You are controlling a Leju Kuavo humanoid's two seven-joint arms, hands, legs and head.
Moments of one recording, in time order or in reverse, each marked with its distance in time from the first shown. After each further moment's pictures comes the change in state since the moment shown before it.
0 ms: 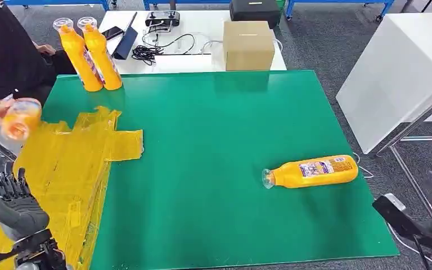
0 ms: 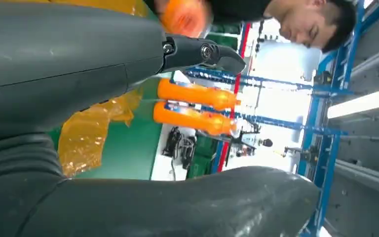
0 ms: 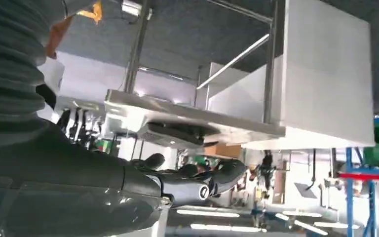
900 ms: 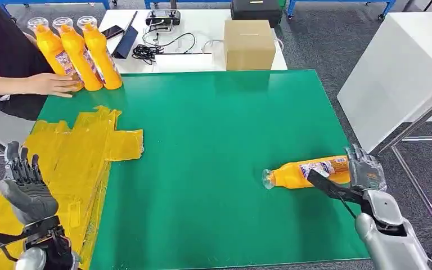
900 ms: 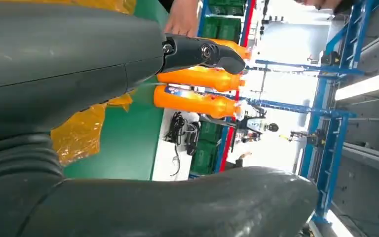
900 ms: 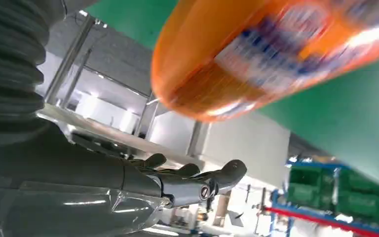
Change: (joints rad) left arm -0.073 0.024 -0.030 0.055 -0.008 -0.016 0.039; right arm -0.418 -0.041 0.510 0.503 0.067 -0.042 0.078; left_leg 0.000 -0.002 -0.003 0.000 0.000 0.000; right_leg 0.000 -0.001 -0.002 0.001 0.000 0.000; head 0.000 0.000
